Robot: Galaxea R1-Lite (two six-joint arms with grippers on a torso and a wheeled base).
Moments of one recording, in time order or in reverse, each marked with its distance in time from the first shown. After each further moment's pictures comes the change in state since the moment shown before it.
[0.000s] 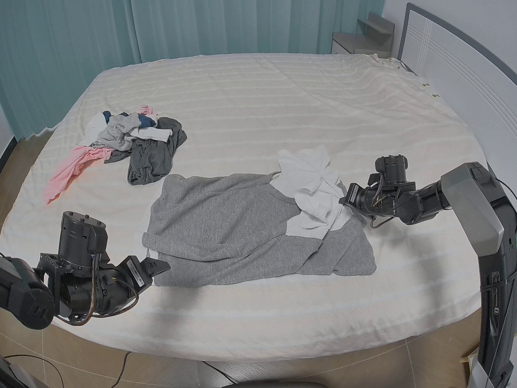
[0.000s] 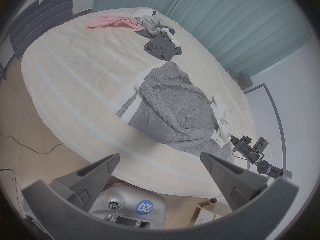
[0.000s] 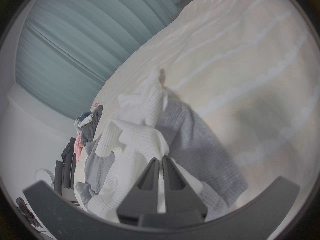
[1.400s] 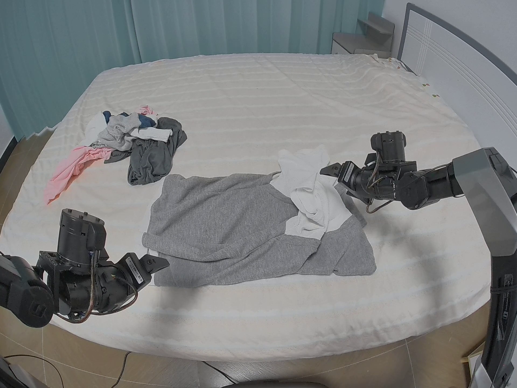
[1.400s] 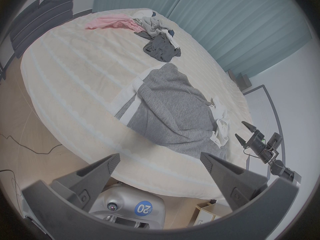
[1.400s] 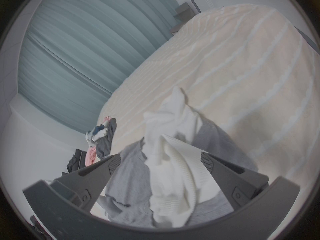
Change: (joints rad) left arm 0.010 0.000 -0.009 -0.002 -0.003 0.002; right arm 0.082 -0.108 -0.003 0.074 -0.060 0.070
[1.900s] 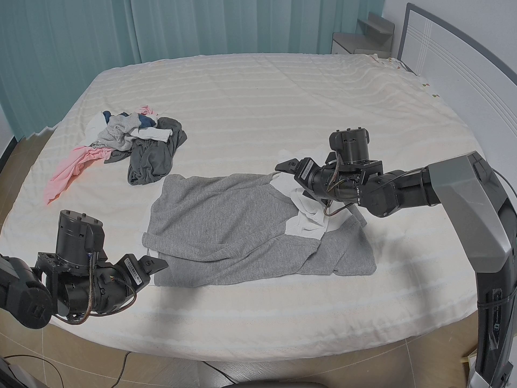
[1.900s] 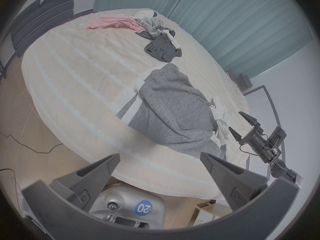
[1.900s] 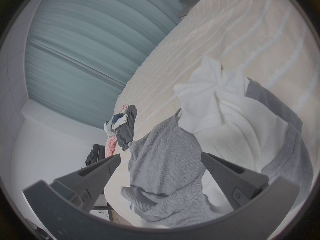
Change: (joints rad) left arm 0.002 -0.009 0.009 0.002 0.000 -0.004; right arm 0.174 0.036 -0.131 -0.005 -0.055 0.192
